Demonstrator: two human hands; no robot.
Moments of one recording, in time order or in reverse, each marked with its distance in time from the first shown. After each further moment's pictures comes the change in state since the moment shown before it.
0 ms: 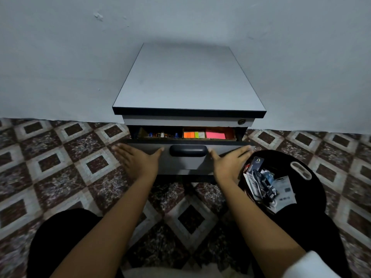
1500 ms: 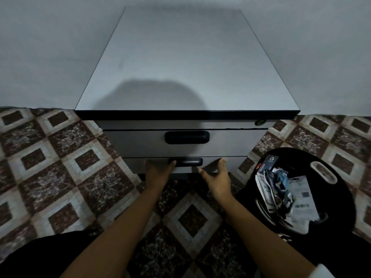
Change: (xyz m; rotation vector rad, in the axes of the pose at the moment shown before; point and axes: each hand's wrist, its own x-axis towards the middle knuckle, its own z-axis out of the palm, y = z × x) left_hand 0.044 -0.033 0.111 -0.236 -0.389 -0.037; right_hand 0.064 0.083 0.103 0.104 -0.337 -0.046
